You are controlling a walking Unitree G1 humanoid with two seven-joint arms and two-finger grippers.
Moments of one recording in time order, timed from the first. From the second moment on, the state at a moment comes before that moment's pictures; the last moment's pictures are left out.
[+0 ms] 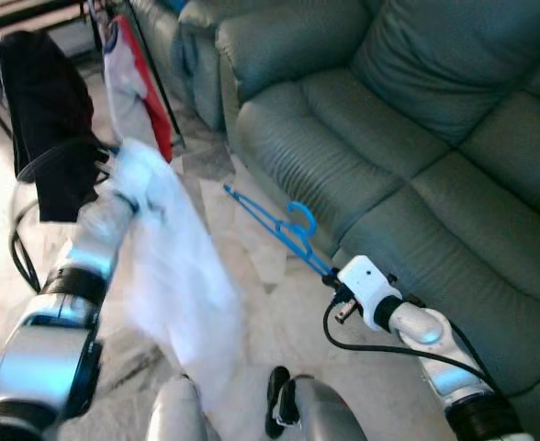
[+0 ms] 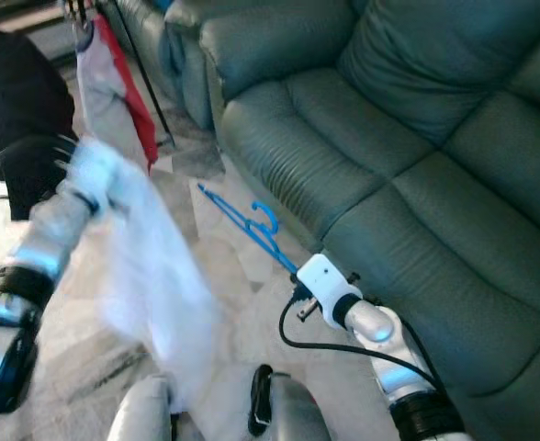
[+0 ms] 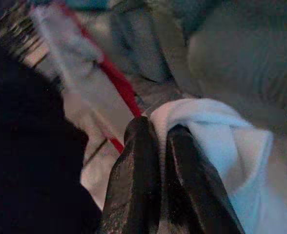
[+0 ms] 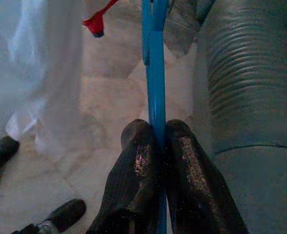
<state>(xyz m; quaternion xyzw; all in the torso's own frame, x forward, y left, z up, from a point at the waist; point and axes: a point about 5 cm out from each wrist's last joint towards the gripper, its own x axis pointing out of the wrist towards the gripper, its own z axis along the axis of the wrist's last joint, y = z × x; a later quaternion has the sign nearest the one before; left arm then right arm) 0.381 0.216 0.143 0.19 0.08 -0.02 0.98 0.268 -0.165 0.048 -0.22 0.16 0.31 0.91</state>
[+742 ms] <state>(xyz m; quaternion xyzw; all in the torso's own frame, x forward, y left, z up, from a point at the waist) 0.392 0.195 0.164 0.19 0.03 0.05 0.98 0.268 -0.165 0.075 -0.15 0.12 0.40 0.89</state>
